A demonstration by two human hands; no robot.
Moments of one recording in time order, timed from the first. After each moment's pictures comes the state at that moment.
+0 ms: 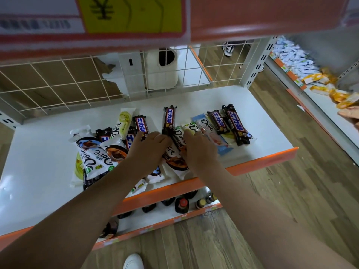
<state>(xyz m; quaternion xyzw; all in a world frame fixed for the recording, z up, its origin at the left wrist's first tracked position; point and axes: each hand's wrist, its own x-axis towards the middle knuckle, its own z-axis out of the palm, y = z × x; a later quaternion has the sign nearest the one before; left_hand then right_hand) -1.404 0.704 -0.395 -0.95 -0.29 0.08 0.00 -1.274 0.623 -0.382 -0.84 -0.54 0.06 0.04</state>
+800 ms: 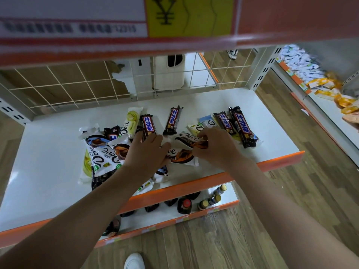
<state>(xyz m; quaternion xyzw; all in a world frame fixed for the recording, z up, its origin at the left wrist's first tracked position) -1.427 0.697 -0.389 -0.95 -0.28 0.04 0.10 -1.248 0.613 -0.352 -0.81 -0.54 0.17 0.14</state>
